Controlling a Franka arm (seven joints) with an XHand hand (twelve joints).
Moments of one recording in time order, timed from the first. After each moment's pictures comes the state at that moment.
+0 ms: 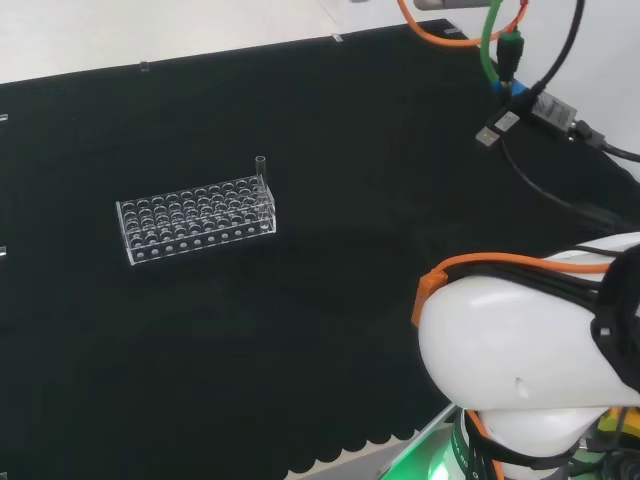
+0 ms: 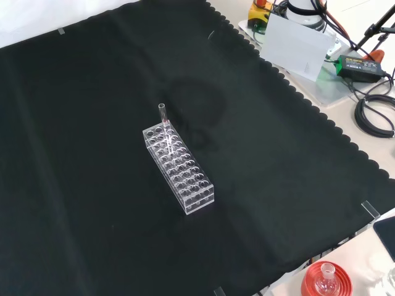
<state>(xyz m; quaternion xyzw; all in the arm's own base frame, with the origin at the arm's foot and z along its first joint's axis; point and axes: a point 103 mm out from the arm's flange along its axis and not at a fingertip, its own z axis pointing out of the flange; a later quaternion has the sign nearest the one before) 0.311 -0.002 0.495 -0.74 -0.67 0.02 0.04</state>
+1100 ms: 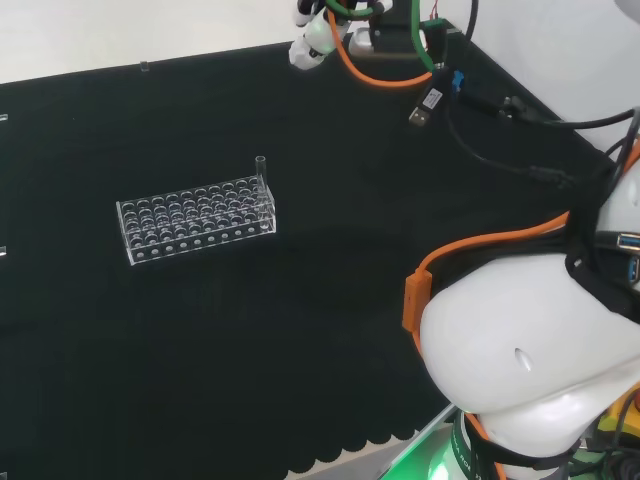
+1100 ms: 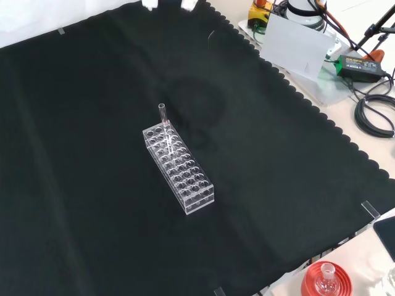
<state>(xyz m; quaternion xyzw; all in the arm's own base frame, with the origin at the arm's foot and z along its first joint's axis) 0.386 0.031 0.399 -0.71 -0.68 0.05 0.16</state>
